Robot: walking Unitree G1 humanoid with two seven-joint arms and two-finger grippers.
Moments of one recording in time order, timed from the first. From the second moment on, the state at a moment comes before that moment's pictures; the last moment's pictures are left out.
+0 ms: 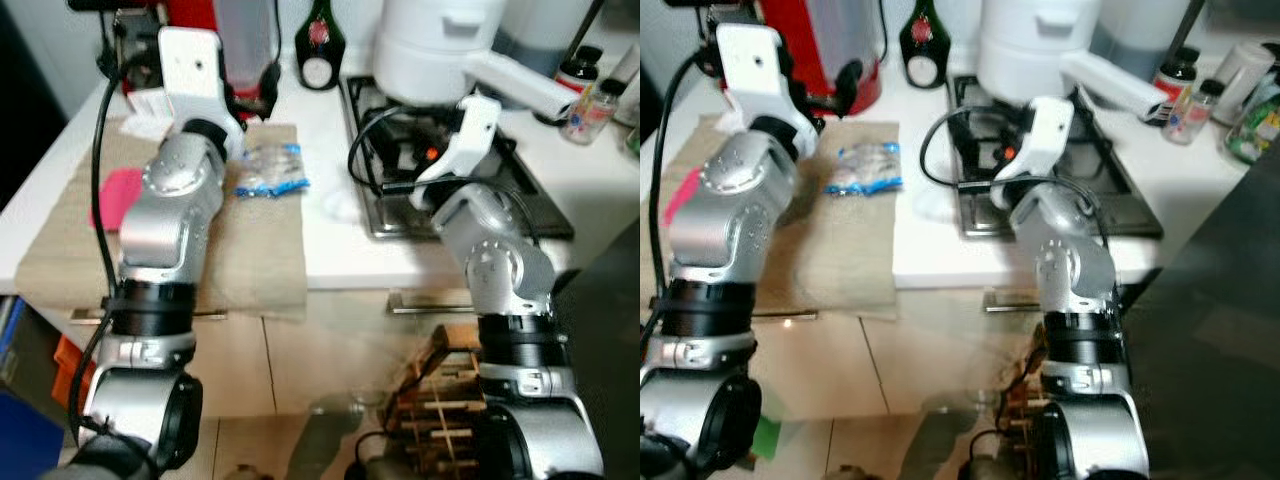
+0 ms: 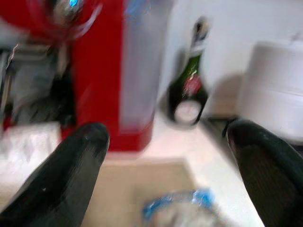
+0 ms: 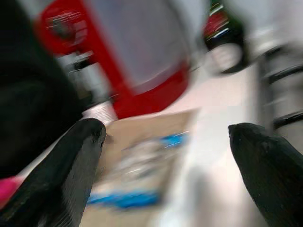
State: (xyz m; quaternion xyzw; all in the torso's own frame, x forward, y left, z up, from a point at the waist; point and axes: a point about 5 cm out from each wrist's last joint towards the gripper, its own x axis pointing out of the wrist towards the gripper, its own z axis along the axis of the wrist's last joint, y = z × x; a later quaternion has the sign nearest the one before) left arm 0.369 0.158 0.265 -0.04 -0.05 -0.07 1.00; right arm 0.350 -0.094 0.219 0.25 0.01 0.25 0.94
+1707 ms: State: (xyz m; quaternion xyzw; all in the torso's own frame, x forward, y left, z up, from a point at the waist) left arm 0.416 0.110 0.227 -0.11 0.11 -0.19 0.97; right arm 0.394 -0.102 0.201 0.42 0.10 0.18 0.88
